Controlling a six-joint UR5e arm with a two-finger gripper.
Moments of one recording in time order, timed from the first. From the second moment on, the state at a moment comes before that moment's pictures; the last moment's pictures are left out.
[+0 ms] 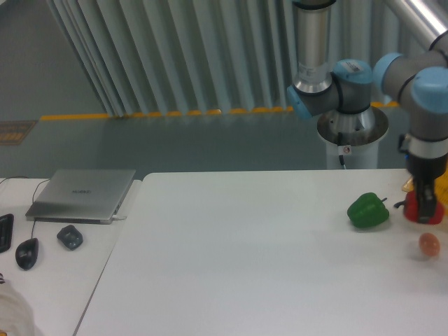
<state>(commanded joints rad) 2.43 -1.82 -1.68 -1.14 1.62 1.83</state>
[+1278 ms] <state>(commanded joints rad) 2.24 -2.00 -1.62 -1.03 1.74 1.52</state>
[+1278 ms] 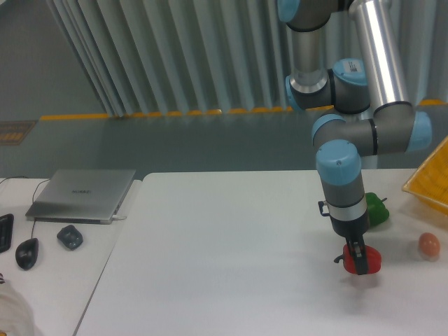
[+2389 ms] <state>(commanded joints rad) 2.25 -1.94 -1.58 -1.02 1.74 1.51</state>
